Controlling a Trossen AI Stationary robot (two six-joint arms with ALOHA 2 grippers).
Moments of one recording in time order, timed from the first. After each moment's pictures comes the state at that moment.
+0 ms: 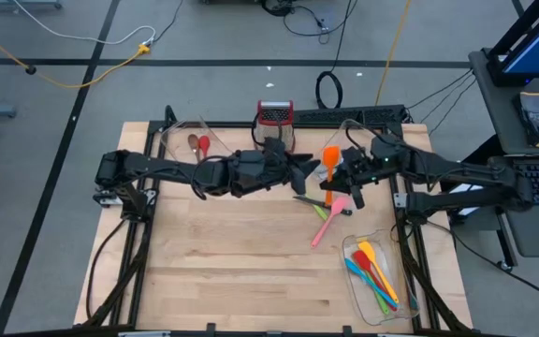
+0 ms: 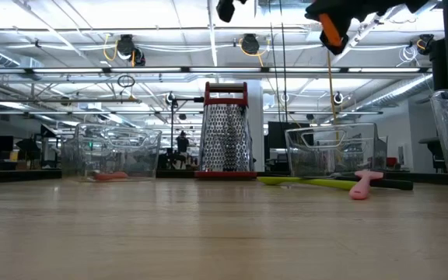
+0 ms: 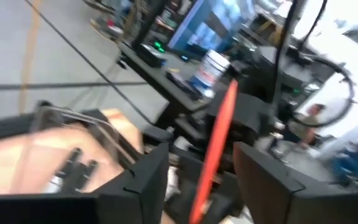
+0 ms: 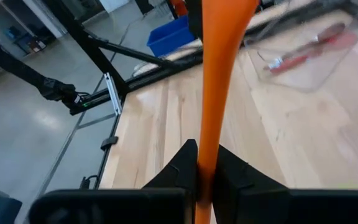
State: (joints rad) left arm -0.05 1.75 1.52 0.20 -0.43 -0.64; right arm -0.23 0.91 0.81 -0.24 -0.41 0.34
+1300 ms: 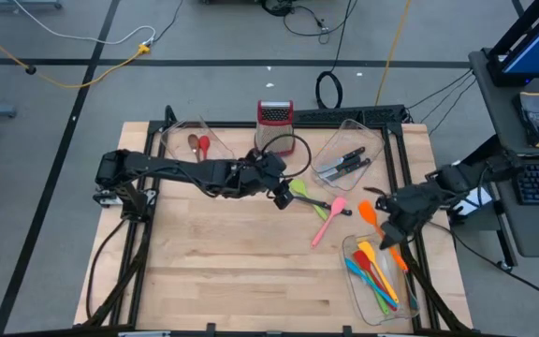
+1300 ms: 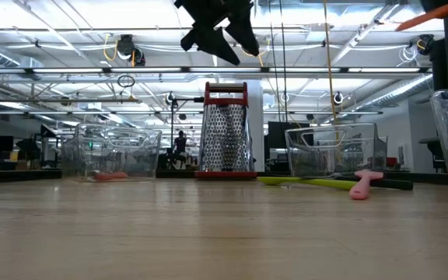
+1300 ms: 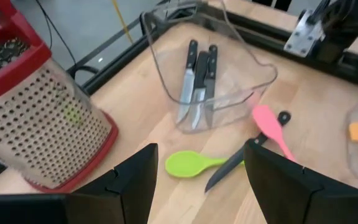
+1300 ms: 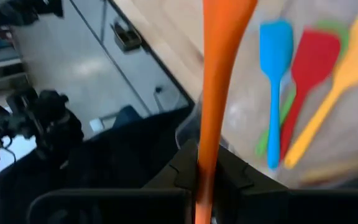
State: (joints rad) left arm -0.04 1.75 1.52 -0.46 -0.50 -0.40; right arm 0.38 0.67 0.81 -0.90 -0.42 1.48
